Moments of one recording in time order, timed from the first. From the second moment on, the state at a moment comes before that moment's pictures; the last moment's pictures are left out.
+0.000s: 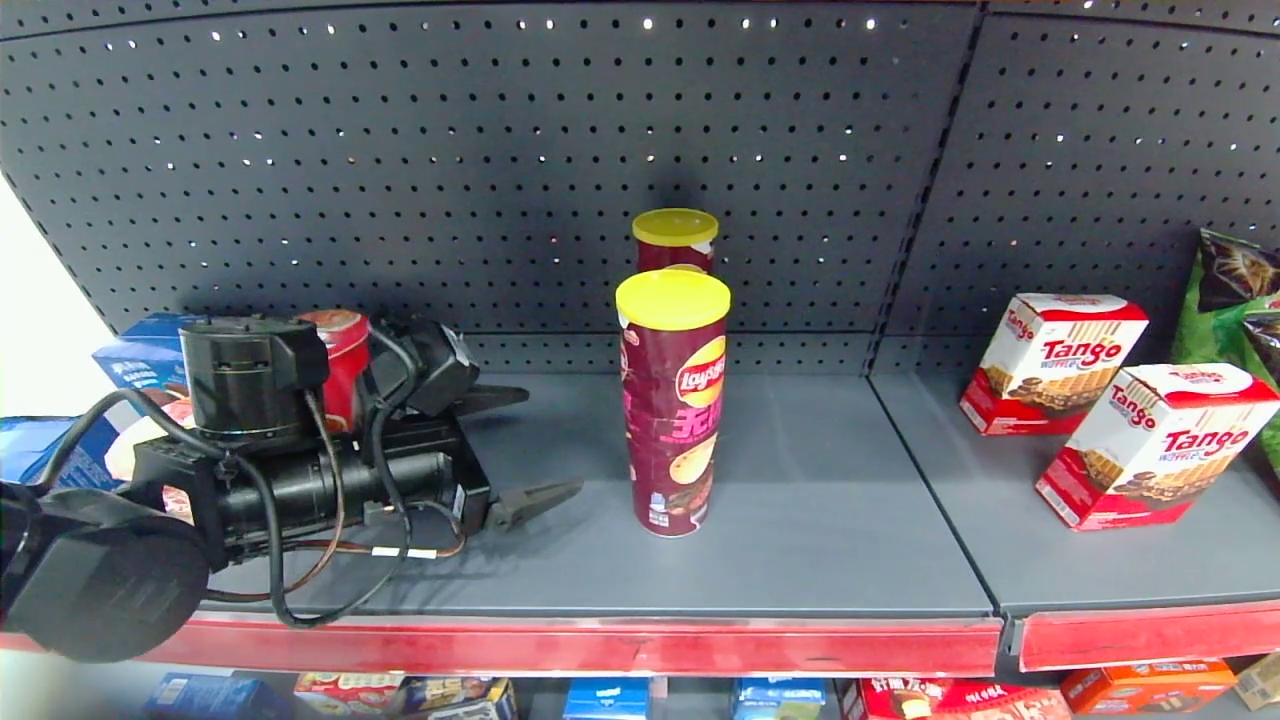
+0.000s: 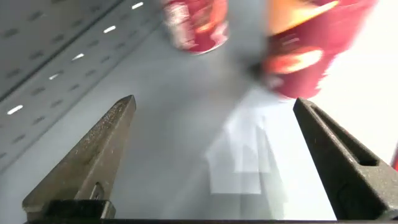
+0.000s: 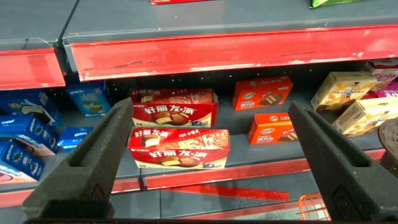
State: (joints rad) left arm -0.28 1.71 -0.71 -0.71 -0.57 0.39; right arm -0.08 0.09 0.00 0.01 -0.06 0.00
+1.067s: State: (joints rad) left arm -0.40 1.78 -0.83 -0.70 -0.54 0.36; right arm -0.08 0.09 0.00 0.01 -0.06 0.00
